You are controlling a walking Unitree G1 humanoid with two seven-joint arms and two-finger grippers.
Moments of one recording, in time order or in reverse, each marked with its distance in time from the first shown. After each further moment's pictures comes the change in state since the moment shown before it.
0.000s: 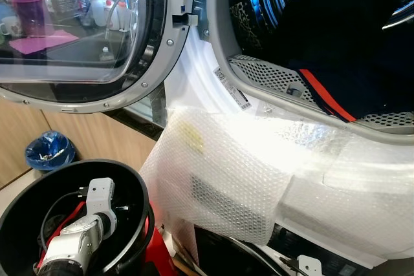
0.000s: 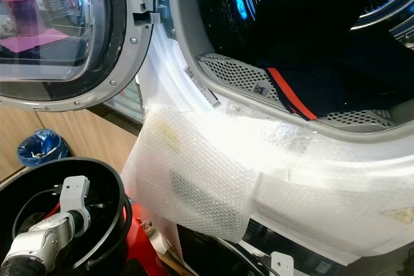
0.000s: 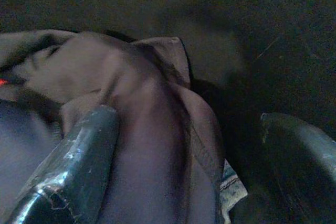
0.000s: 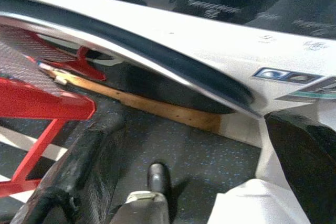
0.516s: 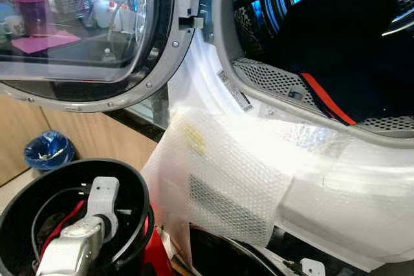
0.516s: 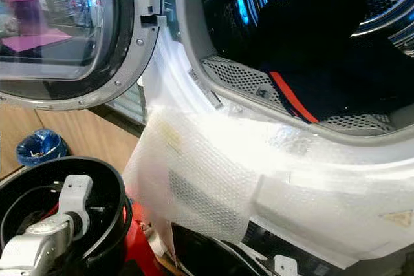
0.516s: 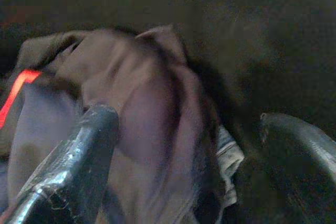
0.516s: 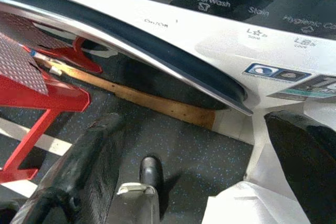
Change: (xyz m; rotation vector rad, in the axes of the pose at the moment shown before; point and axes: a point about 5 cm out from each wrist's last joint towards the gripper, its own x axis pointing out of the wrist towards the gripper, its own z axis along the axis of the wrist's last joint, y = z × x) left arm -0.024 -0.016 -0.002 0.096 0.032 0.095; right arm -0.001 -0.004 -0.005 -0.031 0.041 0.012
